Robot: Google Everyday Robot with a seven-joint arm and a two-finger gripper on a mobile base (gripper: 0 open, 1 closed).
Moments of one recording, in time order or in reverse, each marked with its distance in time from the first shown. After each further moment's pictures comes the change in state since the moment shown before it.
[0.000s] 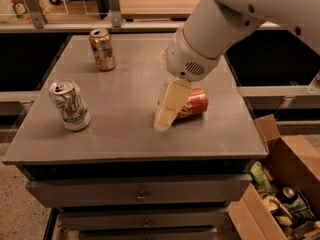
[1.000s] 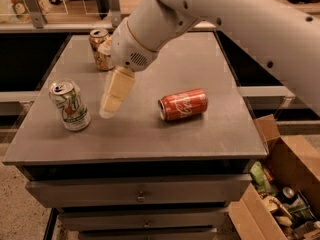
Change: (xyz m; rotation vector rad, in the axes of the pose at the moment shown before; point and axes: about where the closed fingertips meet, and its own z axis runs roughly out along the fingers) arm -0.115 -0.026 0.058 -0.095 -0.268 -0.177
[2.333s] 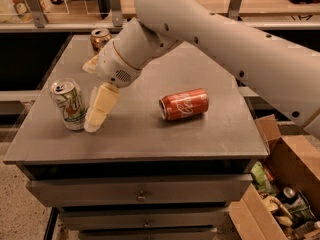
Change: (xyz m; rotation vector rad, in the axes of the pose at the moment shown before) arm -0.012 0.013 0.056 -0.115 -0.103 0.012
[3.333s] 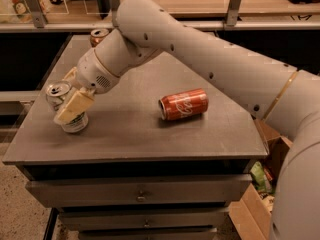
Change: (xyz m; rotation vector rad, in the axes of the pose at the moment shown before) arm -0.029 -0.005 0.049 -0.104 -0.144 -0.011
